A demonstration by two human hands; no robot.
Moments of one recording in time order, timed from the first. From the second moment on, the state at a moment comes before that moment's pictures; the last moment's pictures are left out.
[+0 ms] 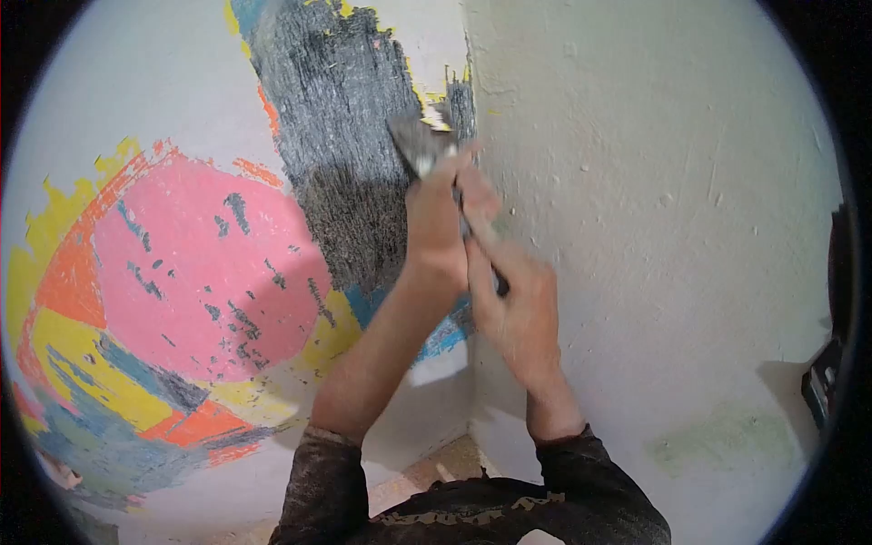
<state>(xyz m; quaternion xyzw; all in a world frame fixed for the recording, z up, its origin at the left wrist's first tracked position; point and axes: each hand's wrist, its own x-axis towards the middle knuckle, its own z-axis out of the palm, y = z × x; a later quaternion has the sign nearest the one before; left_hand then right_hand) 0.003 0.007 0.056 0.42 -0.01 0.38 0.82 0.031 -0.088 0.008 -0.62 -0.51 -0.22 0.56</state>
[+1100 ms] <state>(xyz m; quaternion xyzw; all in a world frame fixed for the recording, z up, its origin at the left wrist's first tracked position) 0.017 0.032 0.114 0.44 -0.09 0.33 0.83 0.021 -0.085 0.063 -0.68 -0.46 -0.29 0.49</state>
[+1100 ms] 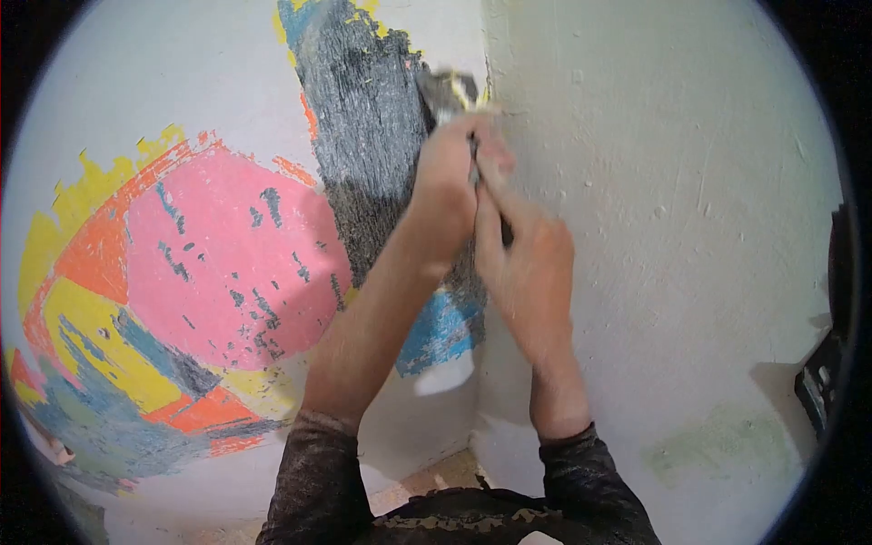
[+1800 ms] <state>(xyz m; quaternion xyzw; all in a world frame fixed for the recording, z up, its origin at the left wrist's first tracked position) 0.004 0.029 0.103 0.34 -0.06 0.29 0.89 0.011 -0.095 0.059 -0.68 -0.48 -0.24 0.50</state>
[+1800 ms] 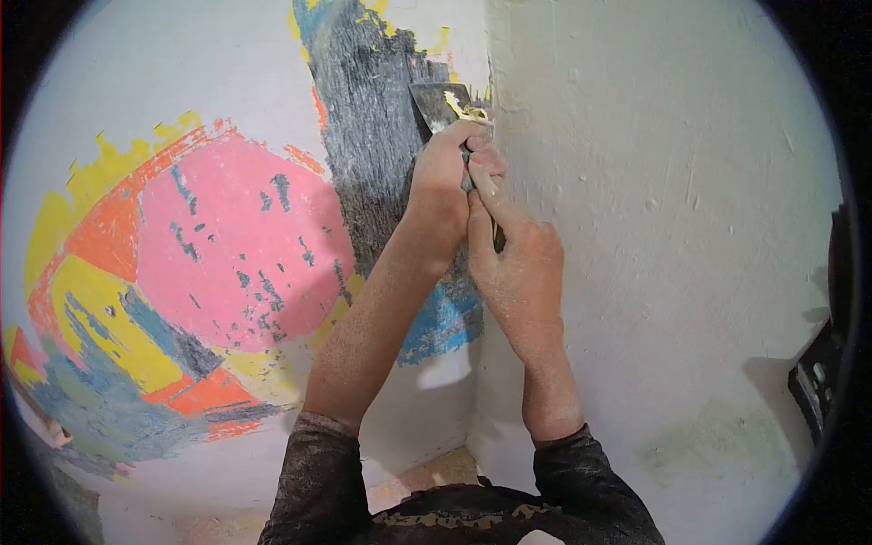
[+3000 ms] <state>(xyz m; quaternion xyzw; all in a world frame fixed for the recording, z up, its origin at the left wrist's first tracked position) -0.046 -0.013 -0.151 0.34 0.01 0.25 0.91 0.026 -0.143 -0.160 -0.34 -0.38 0.50 0.70</state>
